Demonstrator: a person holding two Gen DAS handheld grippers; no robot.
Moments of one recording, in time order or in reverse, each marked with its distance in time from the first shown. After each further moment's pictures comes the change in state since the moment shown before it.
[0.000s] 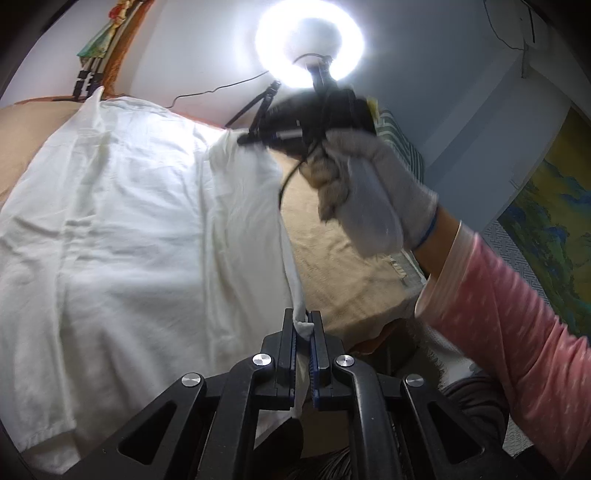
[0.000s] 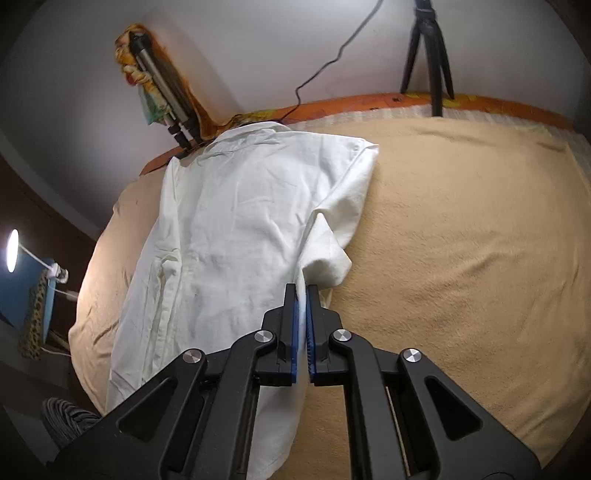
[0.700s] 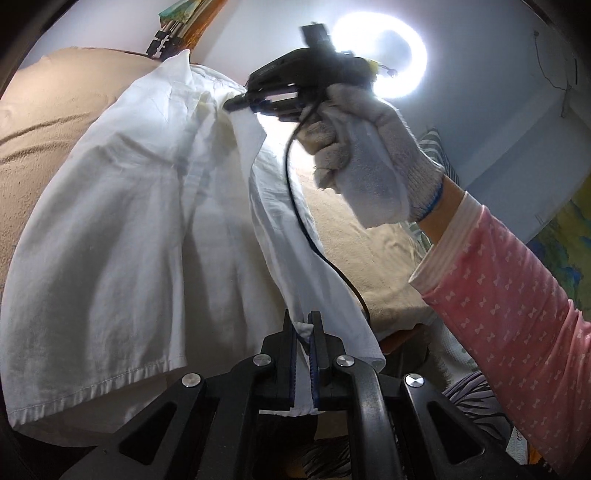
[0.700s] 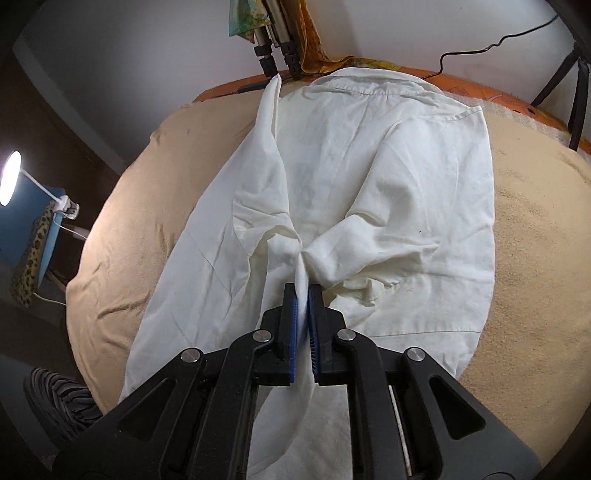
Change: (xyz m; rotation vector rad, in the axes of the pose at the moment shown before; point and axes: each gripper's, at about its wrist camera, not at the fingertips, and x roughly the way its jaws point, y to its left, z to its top) left arm -0.035 0.065 -0.035 -0.163 0.006 0.071; right arm 0.089 0.108 -0.002 -0.169 0.134 0.117
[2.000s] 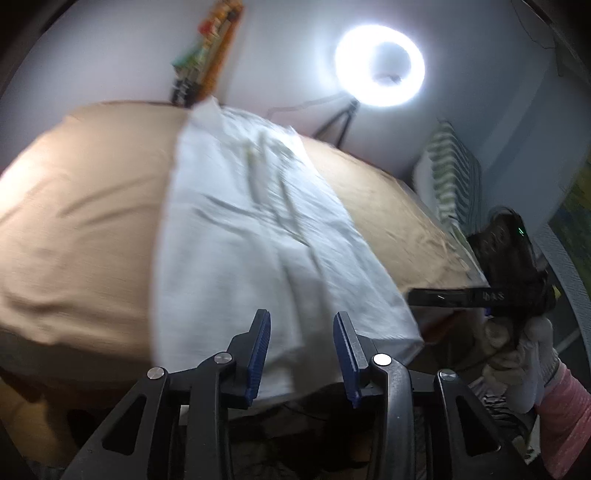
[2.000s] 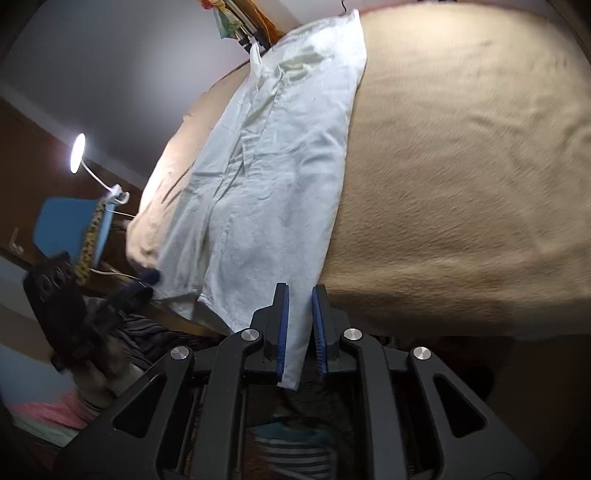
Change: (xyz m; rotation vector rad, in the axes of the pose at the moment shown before) left arm -0.084 0.022 0.012 0.139 -0.066 0.214; right arm -0.137 -0.011 -0.254 0.216 -0.038 0.104
